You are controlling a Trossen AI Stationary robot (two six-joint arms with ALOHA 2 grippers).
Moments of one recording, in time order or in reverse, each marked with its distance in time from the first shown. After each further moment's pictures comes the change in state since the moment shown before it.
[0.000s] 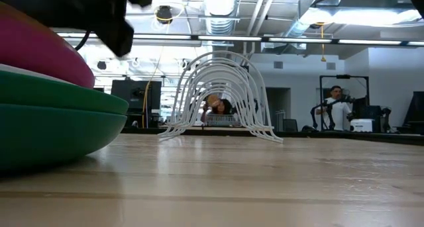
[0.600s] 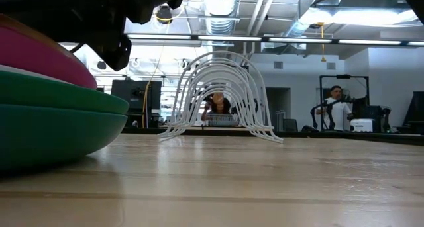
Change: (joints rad) left arm 0.000 0.000 0.000 0.001 -0.001 0.012; right arm -0.020 0.020 0.000 -0.001 -0.061 -0.027
